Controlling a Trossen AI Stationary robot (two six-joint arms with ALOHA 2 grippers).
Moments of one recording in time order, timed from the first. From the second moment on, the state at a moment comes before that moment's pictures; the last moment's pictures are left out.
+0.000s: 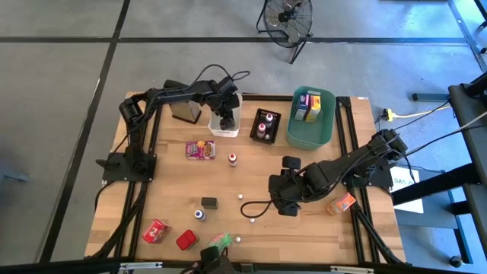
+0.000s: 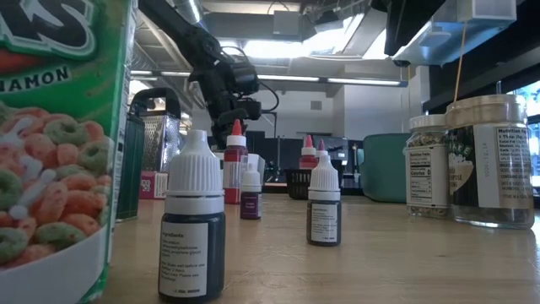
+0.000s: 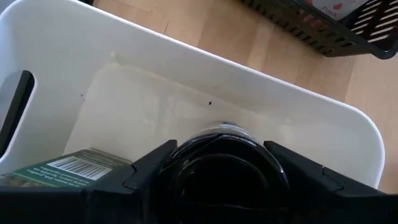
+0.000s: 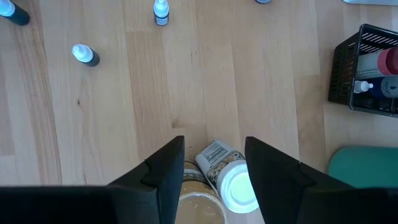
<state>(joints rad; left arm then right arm) 0.62 1.90 1.40 -0.67 0.15 0.26 0.47 1.72 1.57 -1.21 0.31 0.50</state>
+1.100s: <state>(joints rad) 0.56 1.58 1.40 -0.90 0.07 0.09 0.47 1.72 1.57 -1.21 0.31 0.50</state>
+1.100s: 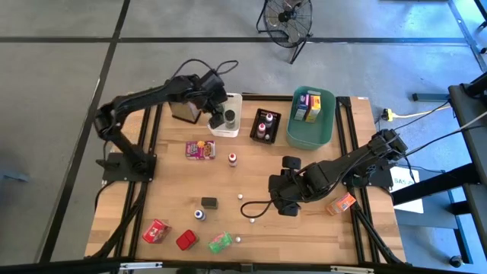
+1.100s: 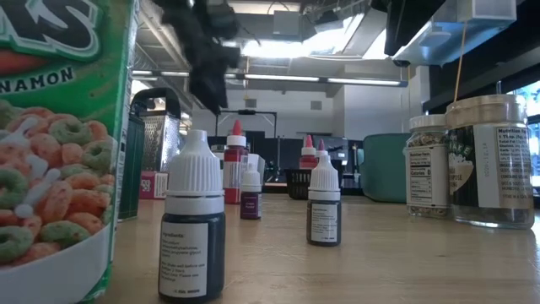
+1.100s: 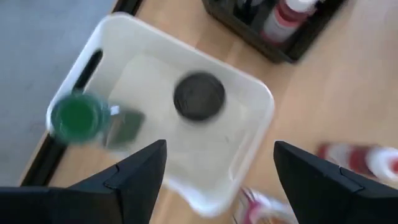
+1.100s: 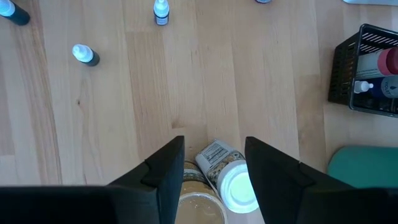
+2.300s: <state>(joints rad) -0.31 1.39 1.40 -1.45 -0.05 -0.52 0.47 1.72 1.57 -1.17 0.29 0.44</state>
